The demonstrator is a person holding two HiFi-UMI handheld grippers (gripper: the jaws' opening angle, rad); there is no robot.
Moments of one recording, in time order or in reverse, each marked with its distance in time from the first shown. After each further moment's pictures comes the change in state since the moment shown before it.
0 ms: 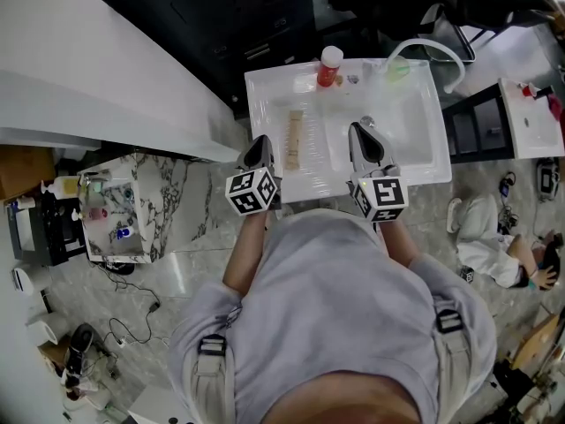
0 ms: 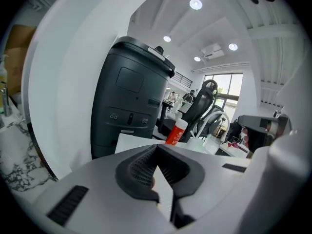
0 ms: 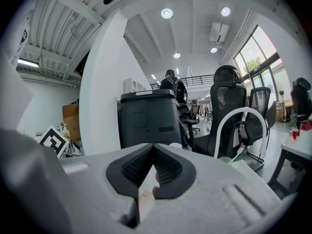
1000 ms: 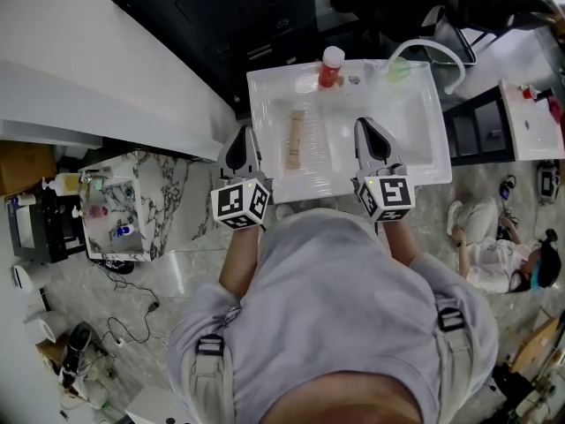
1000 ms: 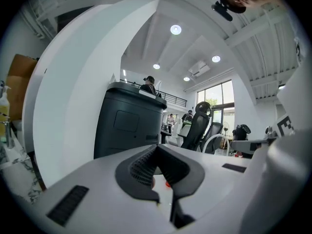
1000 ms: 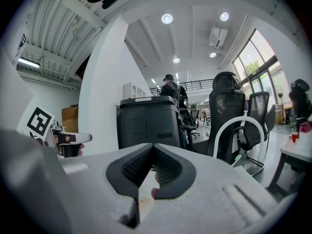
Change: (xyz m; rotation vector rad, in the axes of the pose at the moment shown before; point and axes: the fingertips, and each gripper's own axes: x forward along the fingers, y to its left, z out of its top) left arm -0.063 -0.023 0.106 0.136 -0.330 0.019; right arm -0.007 -0.003 0.025 -0.005 -0.051 -0.009
